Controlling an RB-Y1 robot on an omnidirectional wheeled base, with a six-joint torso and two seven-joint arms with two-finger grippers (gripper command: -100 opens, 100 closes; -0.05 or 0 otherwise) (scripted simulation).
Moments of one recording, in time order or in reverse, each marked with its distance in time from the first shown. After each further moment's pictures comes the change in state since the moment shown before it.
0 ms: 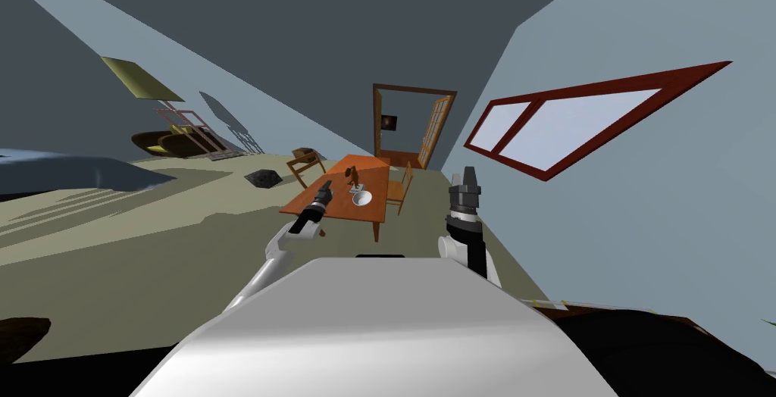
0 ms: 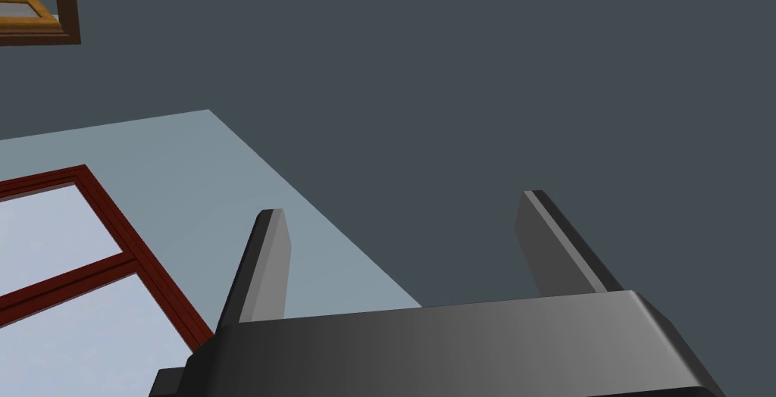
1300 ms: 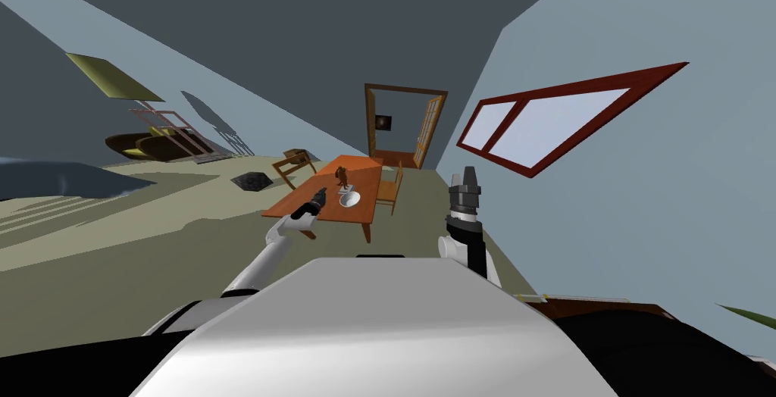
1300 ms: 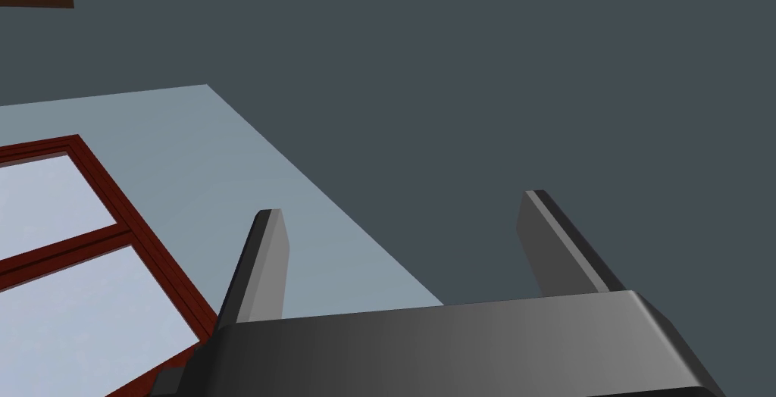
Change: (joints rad) left arm -0.171 0.093 0.018 0.294 0.088 0.315 -0.017; right arm 0.000 0.000 0.000 0.000 0.000 0.000 0.000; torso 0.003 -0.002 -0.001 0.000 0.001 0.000
